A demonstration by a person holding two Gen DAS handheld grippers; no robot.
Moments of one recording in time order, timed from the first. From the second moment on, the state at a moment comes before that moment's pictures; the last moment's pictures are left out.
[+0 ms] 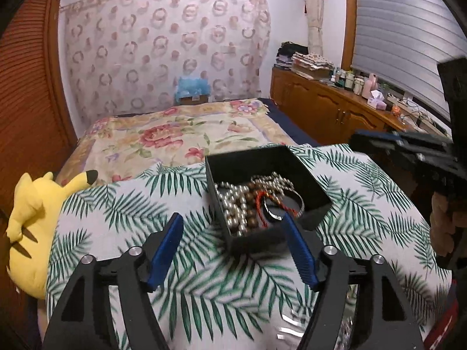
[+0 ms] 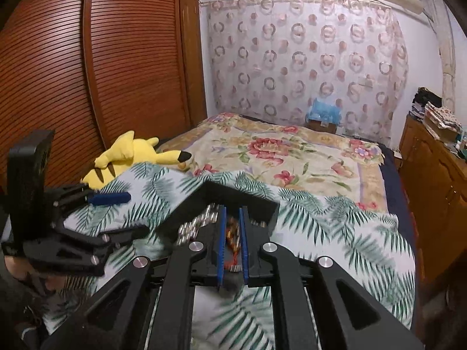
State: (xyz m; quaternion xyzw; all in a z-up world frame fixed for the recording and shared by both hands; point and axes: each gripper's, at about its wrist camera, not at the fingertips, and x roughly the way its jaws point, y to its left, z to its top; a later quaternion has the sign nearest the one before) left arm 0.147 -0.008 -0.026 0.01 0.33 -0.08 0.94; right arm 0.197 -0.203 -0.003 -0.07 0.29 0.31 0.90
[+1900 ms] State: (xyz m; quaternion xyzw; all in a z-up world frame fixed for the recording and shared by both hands) left arm 0.024 0.019 -0.105 -0.01 0.40 -0.09 0.91; right arm 0.077 -0.147 -0.107 -0.14 0.39 0.34 0.84
